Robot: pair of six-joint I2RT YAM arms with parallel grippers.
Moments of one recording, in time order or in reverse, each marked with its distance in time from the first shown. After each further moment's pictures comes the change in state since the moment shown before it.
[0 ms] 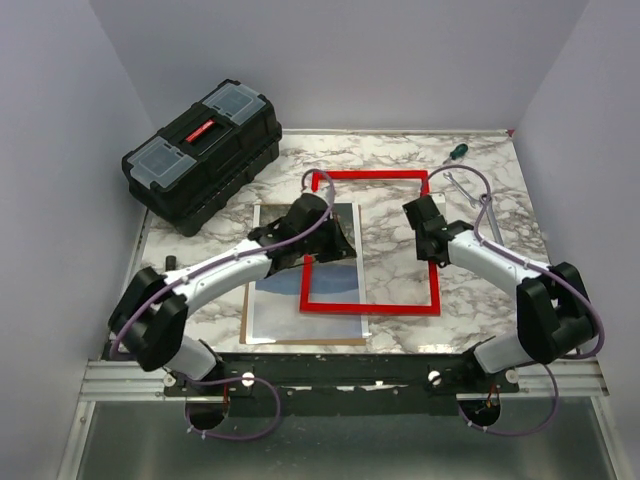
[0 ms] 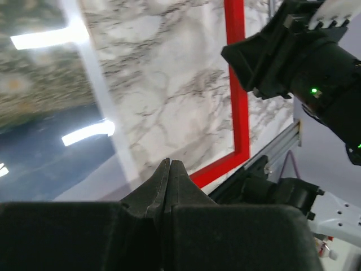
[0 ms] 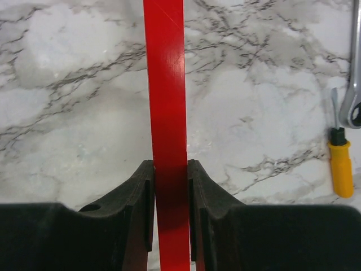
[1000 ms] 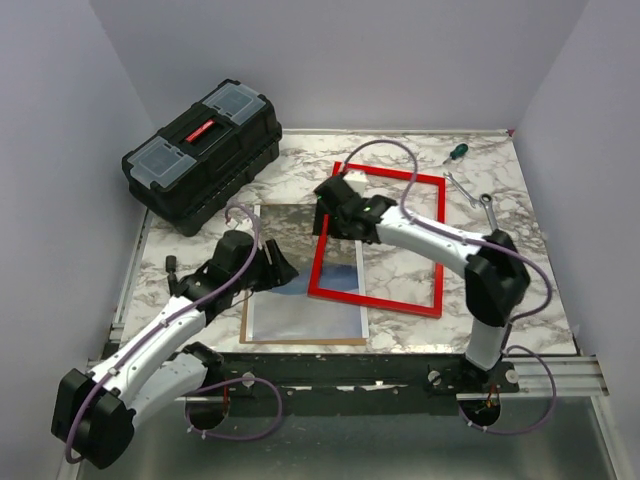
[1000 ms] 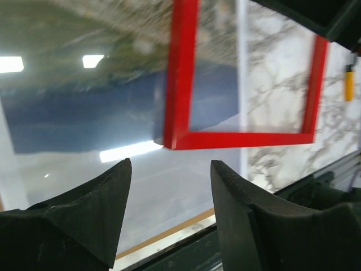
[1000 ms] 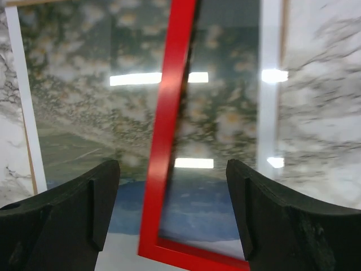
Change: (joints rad) left arm 0.219 -0.539 -0.365 -0.147 -0.037 0.138; right arm 0.327 0.298 0.543 -0.062 -0.126 0.400
